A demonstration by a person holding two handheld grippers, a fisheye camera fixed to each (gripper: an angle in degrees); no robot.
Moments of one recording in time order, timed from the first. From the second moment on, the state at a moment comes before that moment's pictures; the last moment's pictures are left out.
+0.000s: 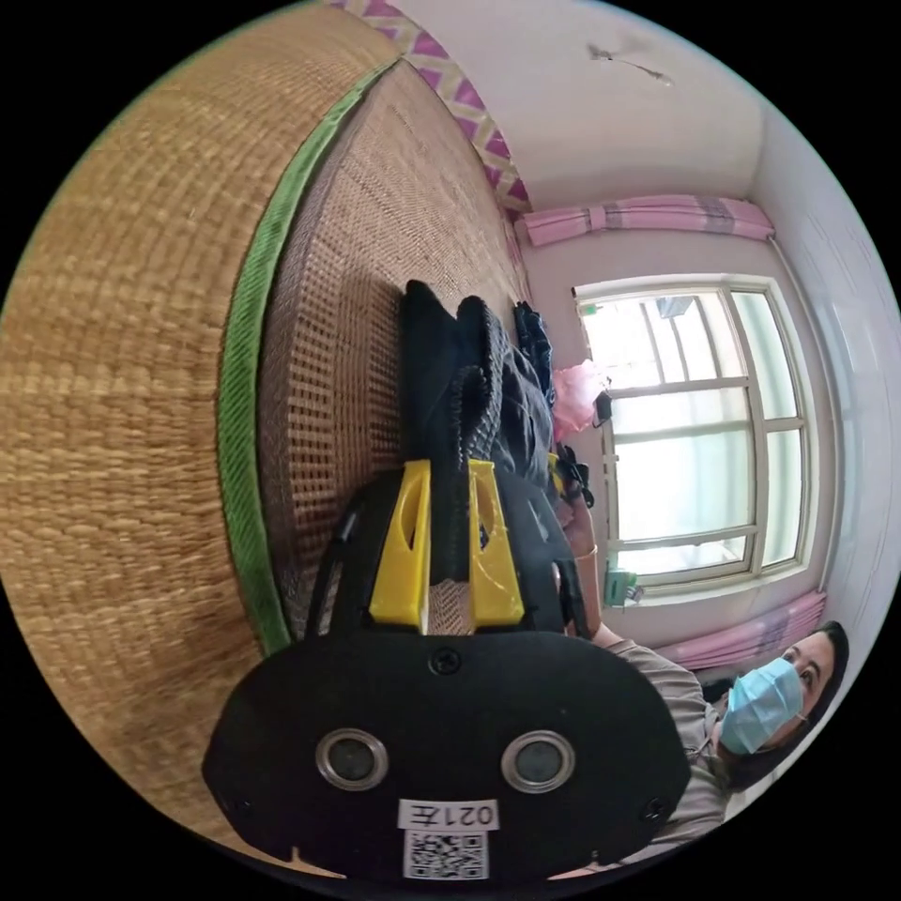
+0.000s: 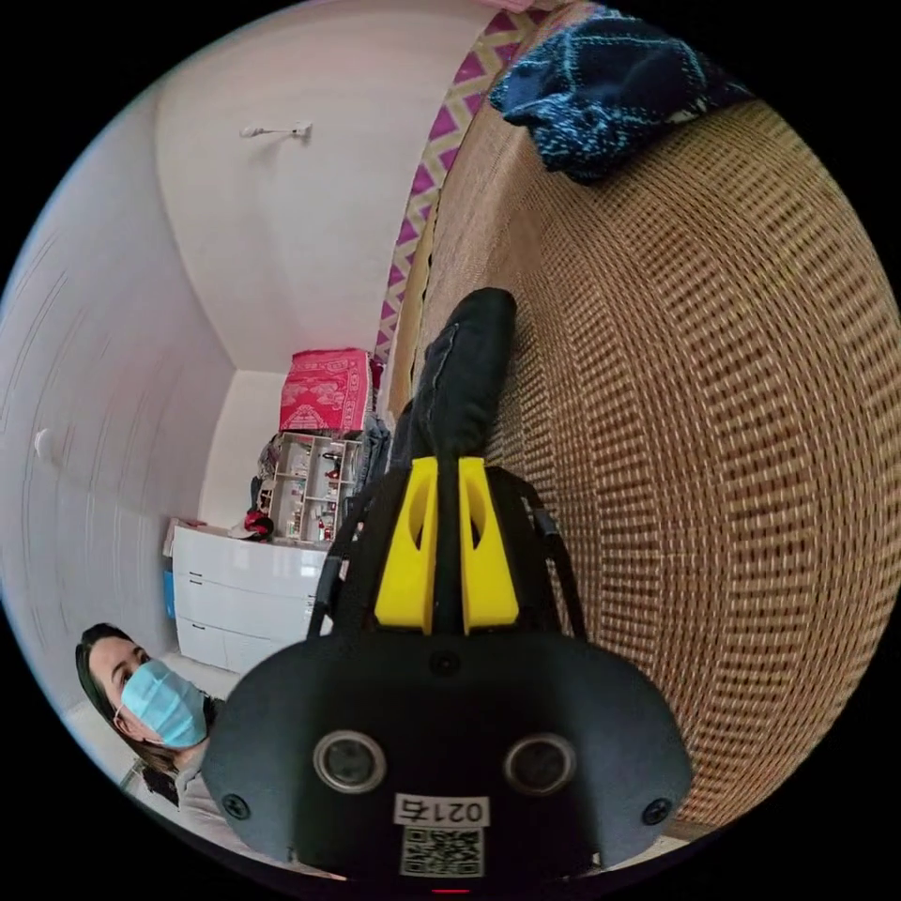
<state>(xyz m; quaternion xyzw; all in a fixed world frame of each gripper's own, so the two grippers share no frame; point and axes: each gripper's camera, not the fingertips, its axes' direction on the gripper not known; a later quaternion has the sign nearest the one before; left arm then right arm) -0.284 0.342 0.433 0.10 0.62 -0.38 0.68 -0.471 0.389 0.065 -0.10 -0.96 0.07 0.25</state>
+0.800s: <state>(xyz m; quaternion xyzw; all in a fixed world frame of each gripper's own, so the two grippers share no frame) -0.252 -0.106 0.336 0.17 0.58 -0.20 0.77 -0.246 0.098 0.176 0.06 -0.78 0.18 0.60</state>
